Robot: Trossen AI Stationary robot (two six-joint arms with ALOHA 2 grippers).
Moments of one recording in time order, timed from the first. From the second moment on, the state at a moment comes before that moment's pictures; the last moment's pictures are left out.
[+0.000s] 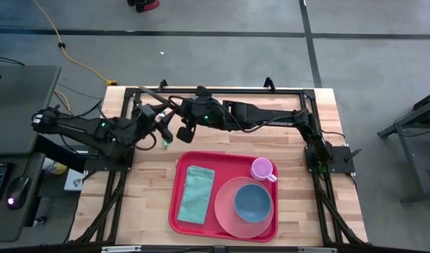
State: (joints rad) left arm -0.22 0.89 0.91 -0.17 -1.01 -0.11; right arm 0.00 2.10 2.24 -0.52 0.37 0.02
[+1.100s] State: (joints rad) left arm -0.20 0.85 0.90 -0.21 -0.84 -0.02; right arm -0.02 2.03 2.24 -0.77 0.39 0.00
